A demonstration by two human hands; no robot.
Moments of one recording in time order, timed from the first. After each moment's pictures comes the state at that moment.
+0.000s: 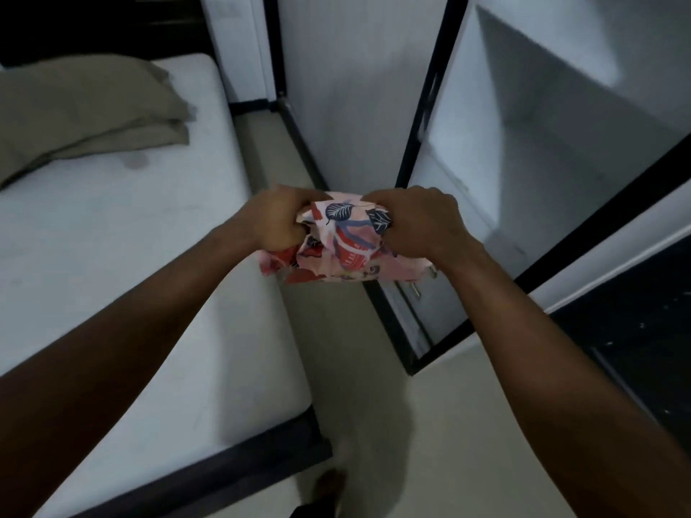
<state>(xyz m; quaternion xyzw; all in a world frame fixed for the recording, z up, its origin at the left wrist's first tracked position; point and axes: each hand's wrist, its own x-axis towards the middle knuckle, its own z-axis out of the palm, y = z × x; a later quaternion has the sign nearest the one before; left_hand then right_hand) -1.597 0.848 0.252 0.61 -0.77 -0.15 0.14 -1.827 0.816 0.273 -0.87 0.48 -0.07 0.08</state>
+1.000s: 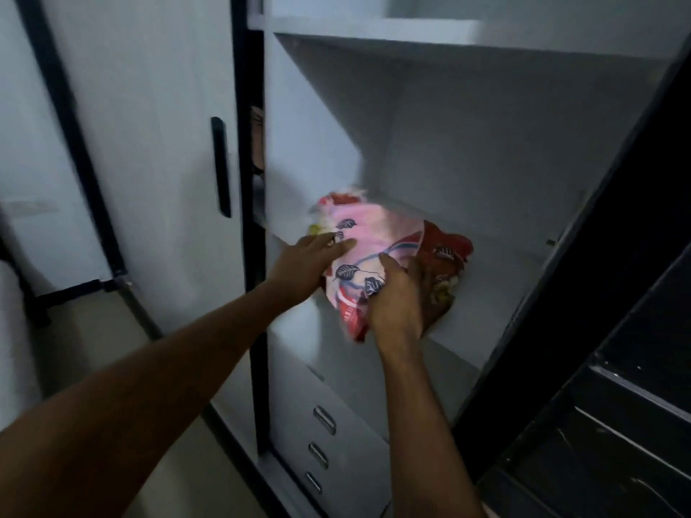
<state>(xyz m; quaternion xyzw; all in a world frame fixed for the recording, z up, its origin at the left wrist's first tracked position) -1.845 0.465 0.350 0.36 -0.89 0.06 0.27 -2.008 0.554 0.335 -0.46 0.81 -0.35 -0.07</state>
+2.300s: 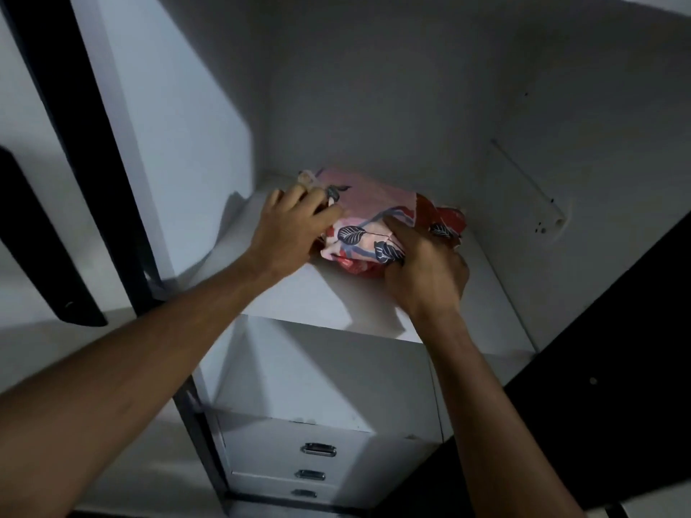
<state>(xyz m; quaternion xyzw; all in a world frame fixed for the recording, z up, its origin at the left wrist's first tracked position) -1.918 0.286 0.390 0.09 -0.90 0.18 0.39 -1.994 0.489 0.414 -0.34 0.89 -0.20 -0.23</state>
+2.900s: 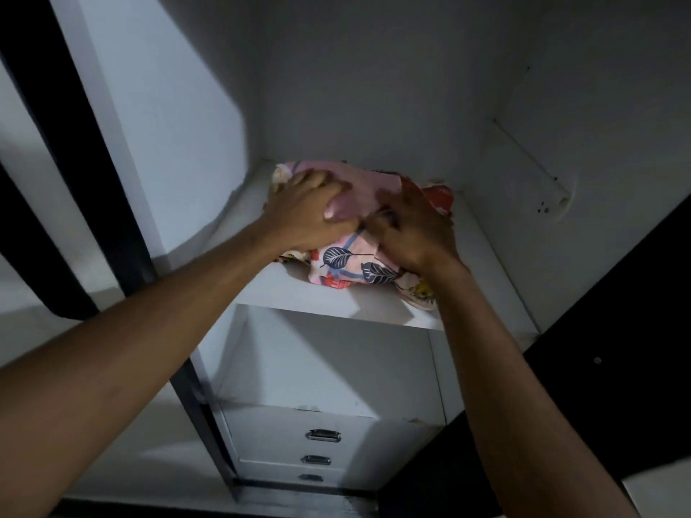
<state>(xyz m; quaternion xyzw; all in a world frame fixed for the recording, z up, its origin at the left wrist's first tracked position) -1.934 0.286 0.405 0.14 -0.97 -0.06 0.20 -2.045 0.459 0.410 -0.39 0.90 -0.20 -0.06</state>
